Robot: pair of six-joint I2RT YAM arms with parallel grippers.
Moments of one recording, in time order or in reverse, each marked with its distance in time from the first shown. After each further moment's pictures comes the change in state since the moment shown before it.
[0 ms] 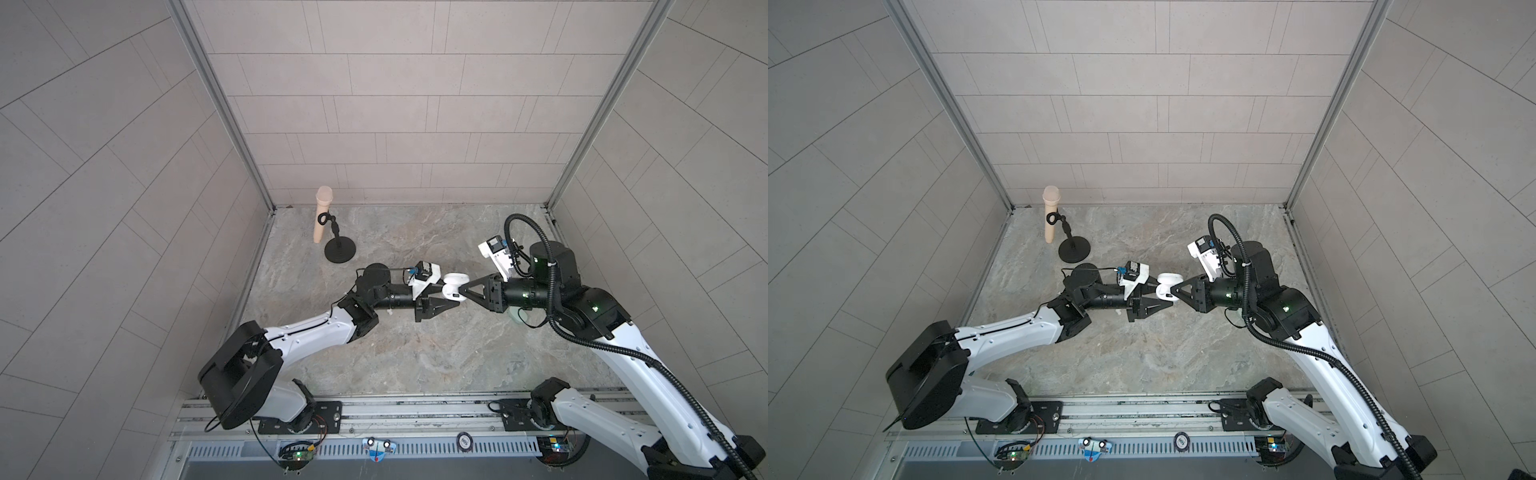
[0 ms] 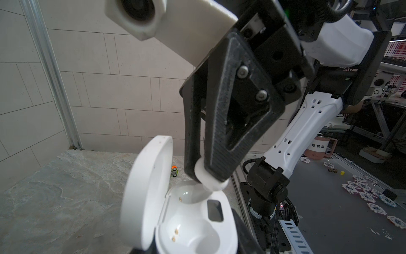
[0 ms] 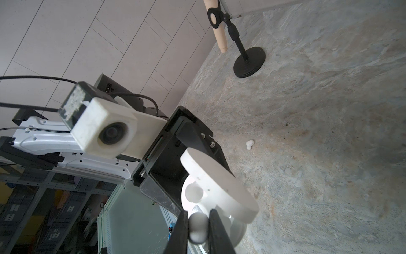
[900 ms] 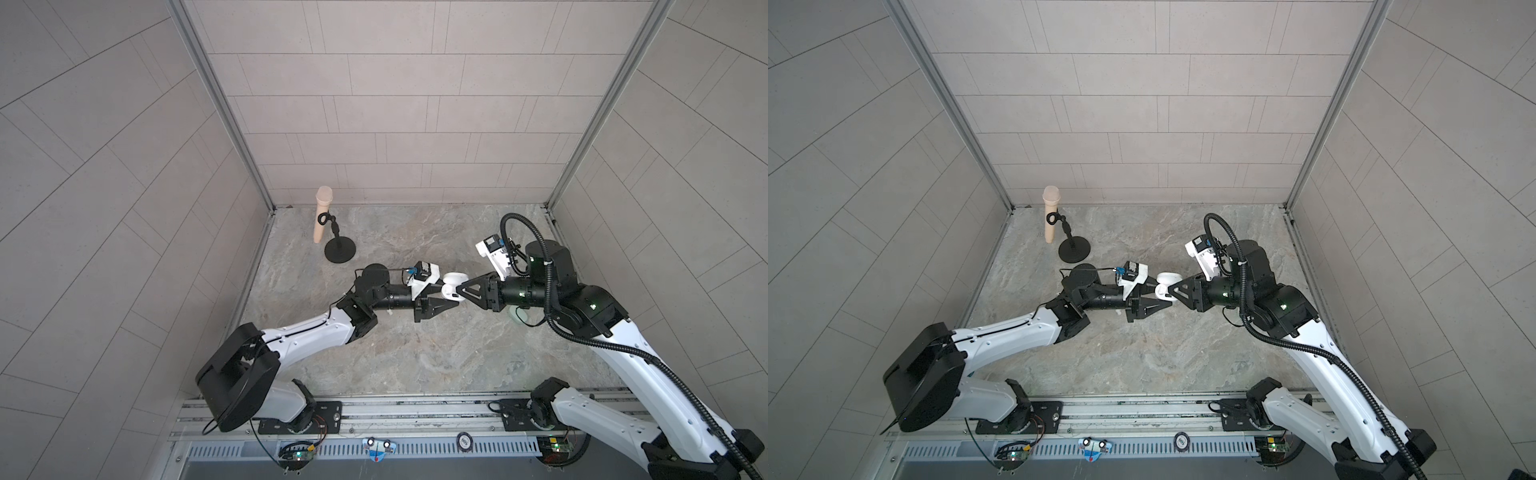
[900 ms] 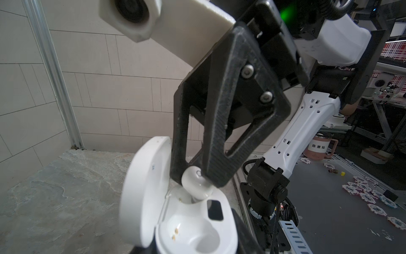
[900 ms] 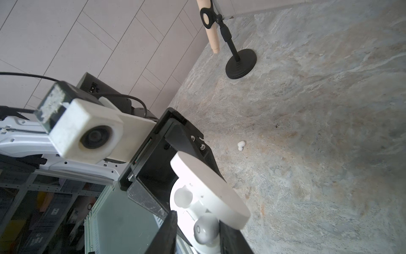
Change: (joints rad) left arm 0.000 -0.014 -0.005 -0.008 -0.006 -0.001; right arm 0.026 0.018 0.029 -0.026 0.076 -0.024
